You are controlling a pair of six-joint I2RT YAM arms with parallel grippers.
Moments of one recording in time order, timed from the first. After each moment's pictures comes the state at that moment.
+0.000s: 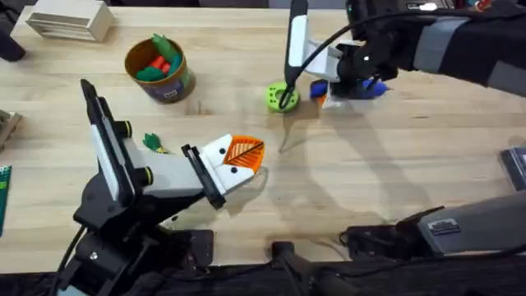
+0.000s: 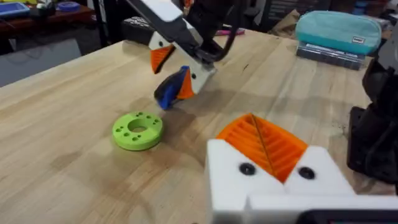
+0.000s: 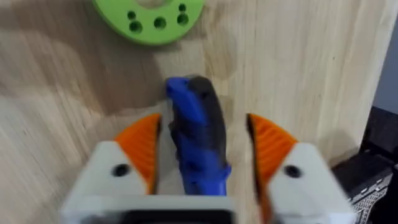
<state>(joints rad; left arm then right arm) -0.45 0.00 0.01 -0.07 0.58 -0.03 0.29 1.65 1.09 -0.54 0.05 -1.16</state>
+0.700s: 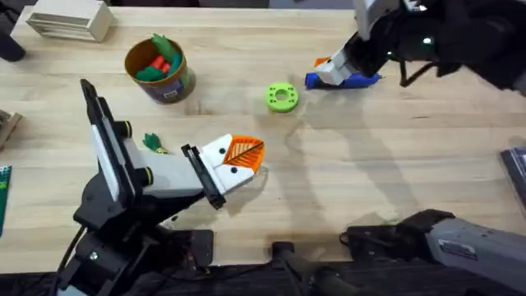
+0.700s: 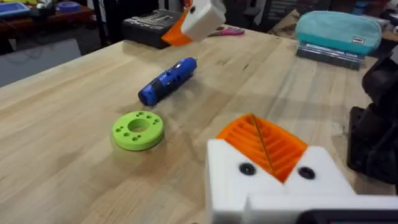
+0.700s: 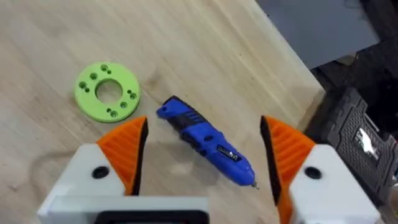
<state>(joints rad) -0.45 0.00 0.01 -0.07 0.58 -0.03 0.34 1.28 1.09 -0.55 0.06 -0.53</state>
